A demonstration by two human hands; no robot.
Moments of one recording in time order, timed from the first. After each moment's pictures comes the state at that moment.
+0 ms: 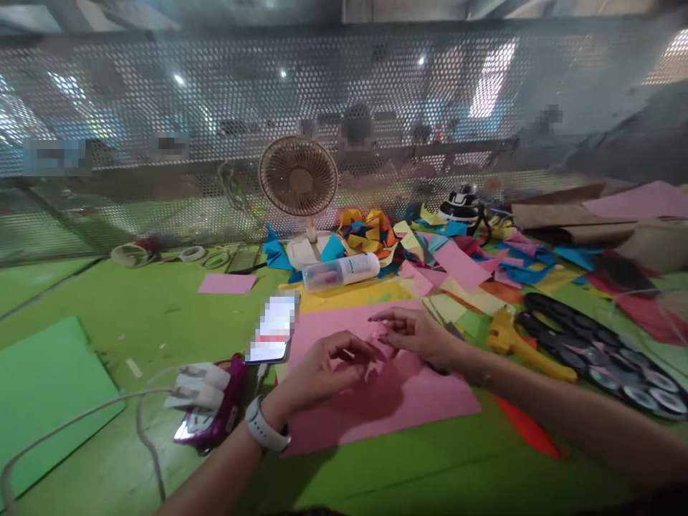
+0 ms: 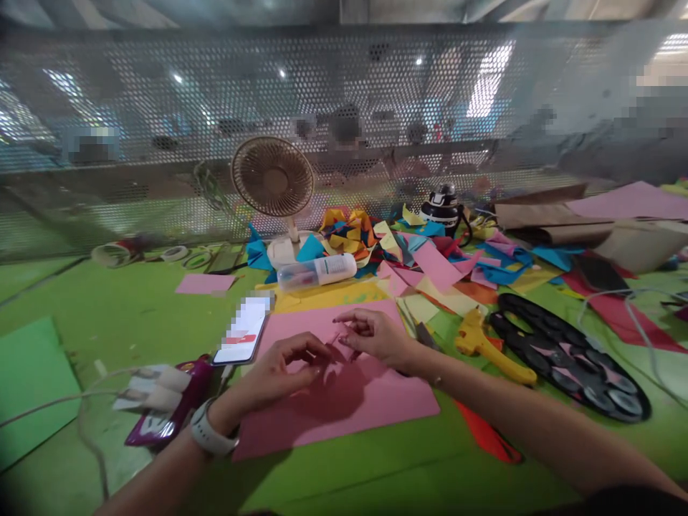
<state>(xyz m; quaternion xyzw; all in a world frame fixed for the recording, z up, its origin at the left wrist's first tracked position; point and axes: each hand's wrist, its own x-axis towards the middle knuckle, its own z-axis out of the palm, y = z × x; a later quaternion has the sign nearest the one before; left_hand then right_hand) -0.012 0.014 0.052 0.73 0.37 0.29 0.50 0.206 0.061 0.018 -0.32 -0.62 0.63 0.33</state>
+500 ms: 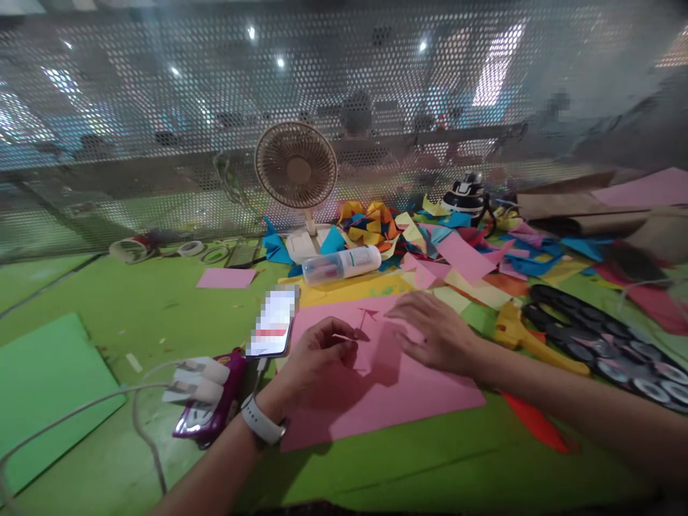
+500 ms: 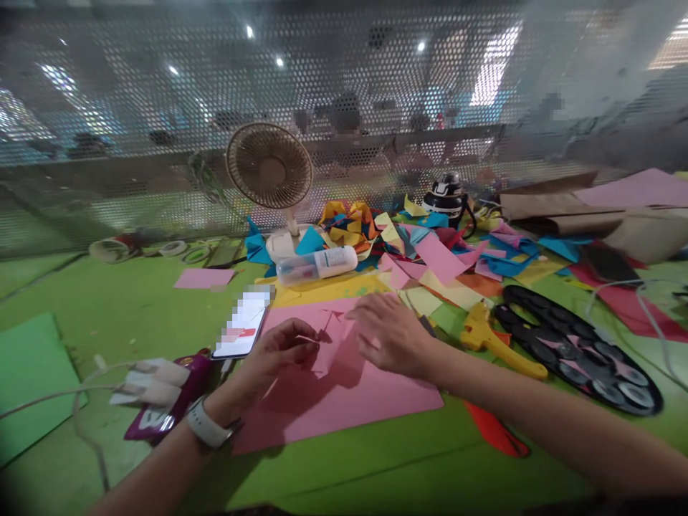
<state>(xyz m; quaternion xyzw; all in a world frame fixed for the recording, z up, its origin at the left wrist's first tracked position) -0.014 0.023 0.026 0.54 0.41 0.39 0.63 0.223 0.051 0.028 -0.32 -0.90 0.00 0.30</state>
